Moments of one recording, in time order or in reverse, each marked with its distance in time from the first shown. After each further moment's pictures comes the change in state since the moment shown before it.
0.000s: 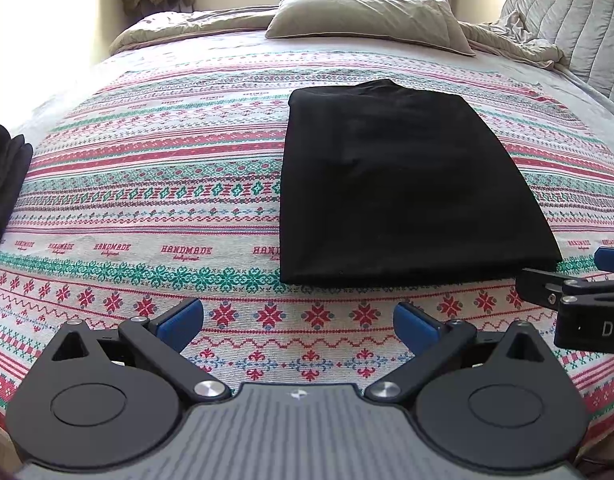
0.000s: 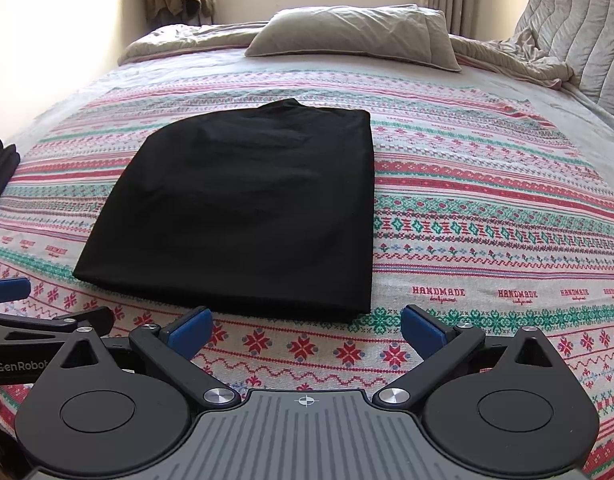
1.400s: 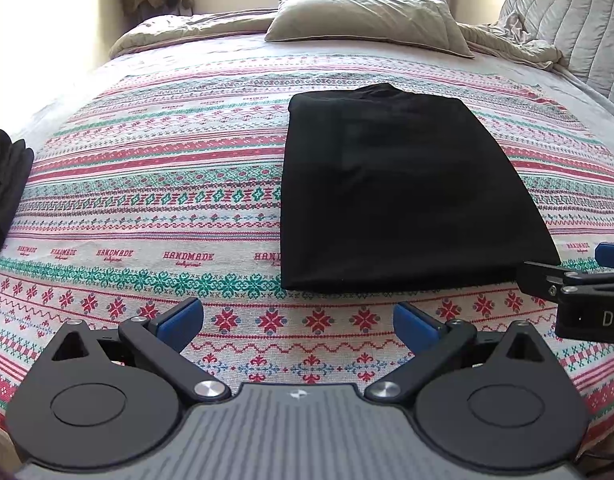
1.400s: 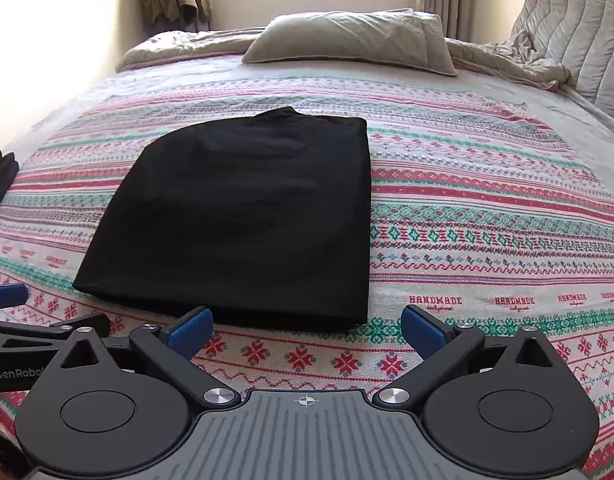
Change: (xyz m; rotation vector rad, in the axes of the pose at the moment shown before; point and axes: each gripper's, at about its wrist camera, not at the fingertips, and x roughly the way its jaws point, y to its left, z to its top) left arm -0.002 0.000 0.002 0.008 -0.009 0.001; right arm -0.003 -0.001 0.004 0.013 -0.015 -0.007
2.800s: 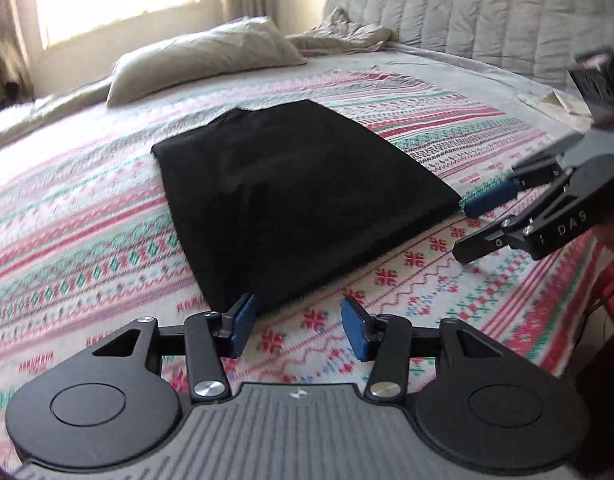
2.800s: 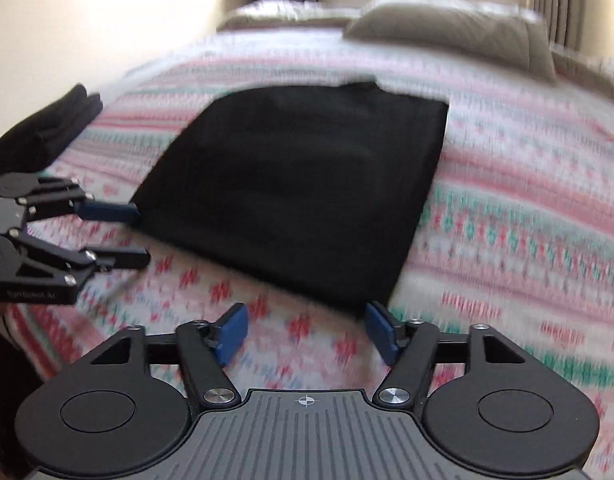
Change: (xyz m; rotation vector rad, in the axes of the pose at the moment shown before) left arm 0.009 0.015 -0.006 0.365 -0.123 -0.385; right arm 0.019 -0.033 -0.007 -0.188 0.095 0.284
